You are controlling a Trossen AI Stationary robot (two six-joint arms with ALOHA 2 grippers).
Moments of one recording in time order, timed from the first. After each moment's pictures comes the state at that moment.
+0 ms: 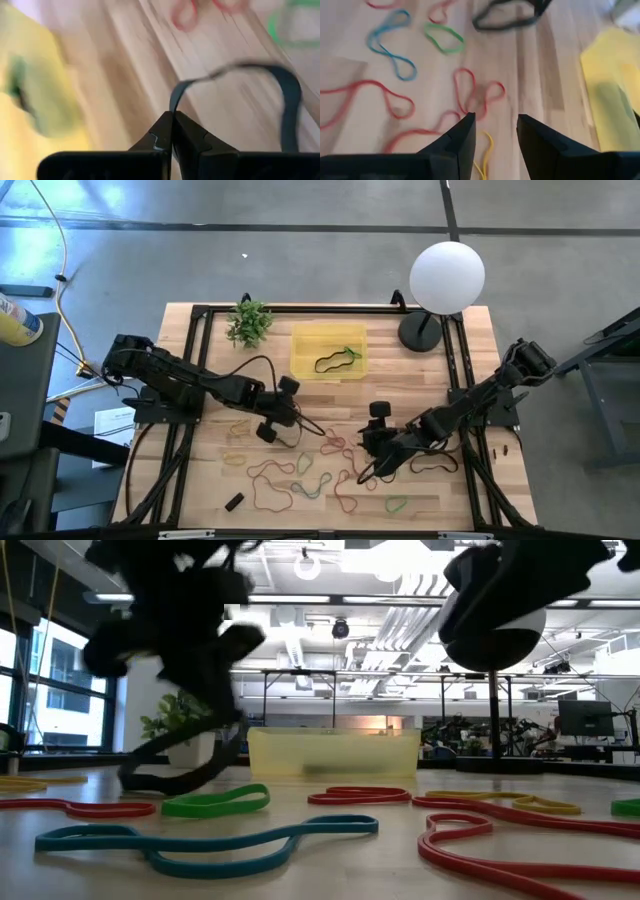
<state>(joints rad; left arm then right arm) -0.07 1.52 0.87 -0.36 -0.20 0.42 0.55 1.52 0.96 -0.36 0.50 0.25</state>
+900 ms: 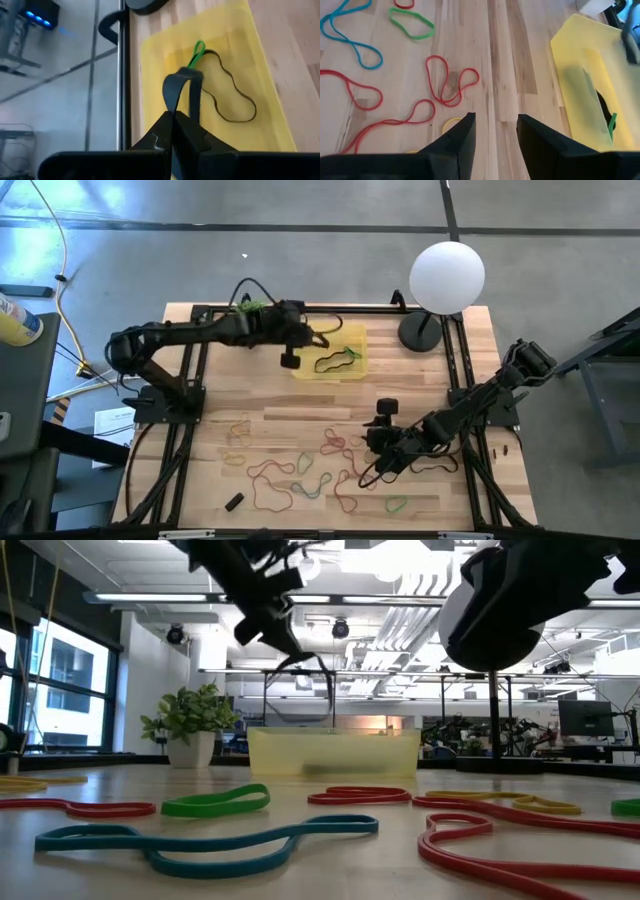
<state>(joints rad) 0.45 1.53 1.18 -0.39 -0.14 0.68 0.58 1.52 0.96 -0.45 0.64 0.31</state>
